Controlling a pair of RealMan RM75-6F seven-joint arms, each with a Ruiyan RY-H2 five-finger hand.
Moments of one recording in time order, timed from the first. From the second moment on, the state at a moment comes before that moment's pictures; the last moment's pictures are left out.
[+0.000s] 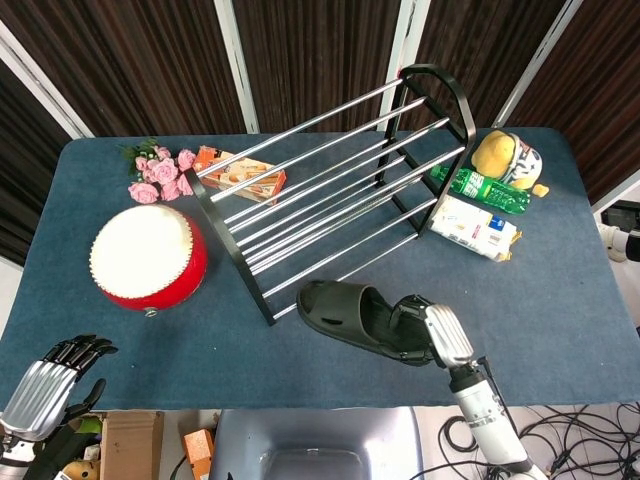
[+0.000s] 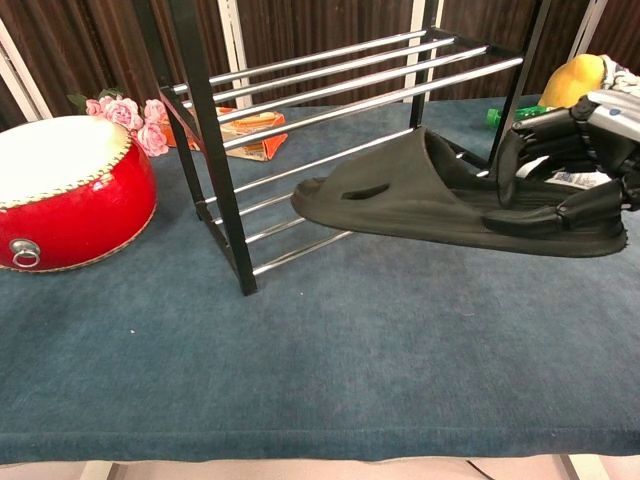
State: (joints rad) left arm -0.10 -1.06 0.10 -1.60 1.77 1.53 -0.06; right arm 0.34 -1.46 0.11 -1.78 -1.48 1.24 0.20
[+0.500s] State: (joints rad) left arm -0.11 -1.07 0.10 -1.61 1.75 1.50 -0.03; right arm 0.33 -1.14 0.04 -2.05 -1.57 1.18 0.33
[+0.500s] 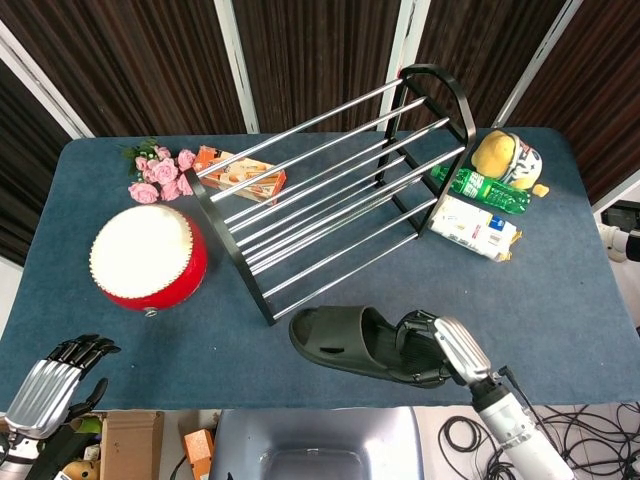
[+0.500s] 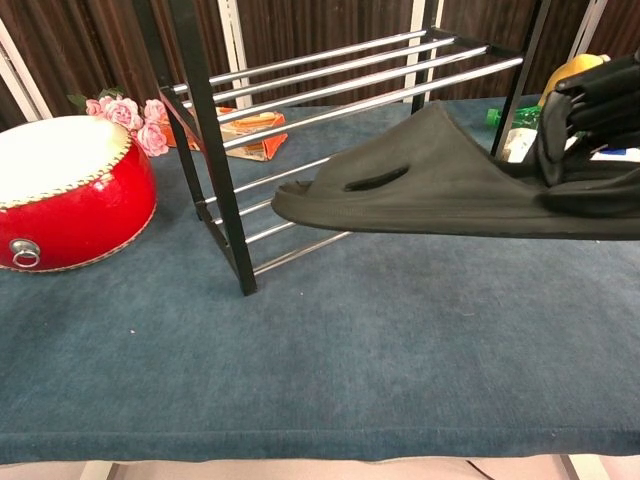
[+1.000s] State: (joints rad) left arm -0.12 -1.08 0.10 -1.61 1.75 1.49 -0.01; right arm 0.31 -1.21 0.11 -2.01 -1.57 1.32 0.23
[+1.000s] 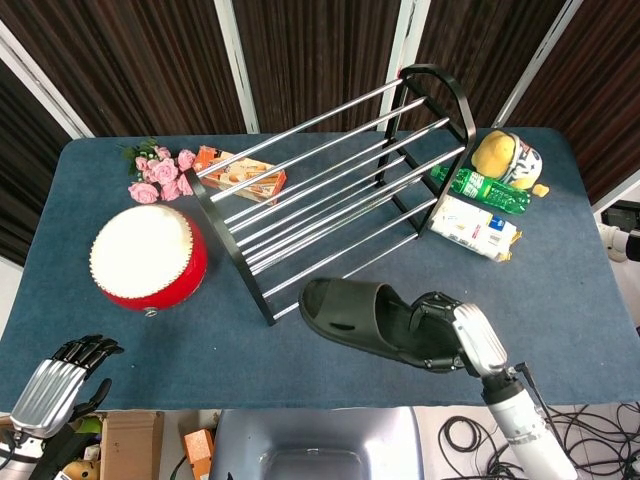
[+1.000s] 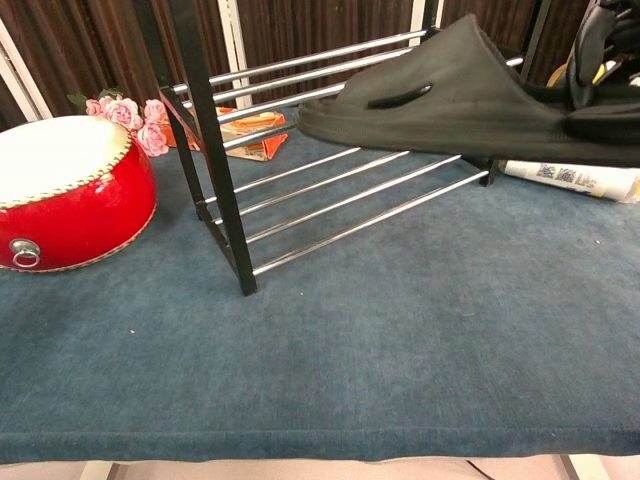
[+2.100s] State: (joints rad) left arm -0.13 -1.08 0.12 -1.62 1.76 1.44 0.01; right arm 0.72 -1.81 0.49 -1.27 -1.23 1.30 -0.16
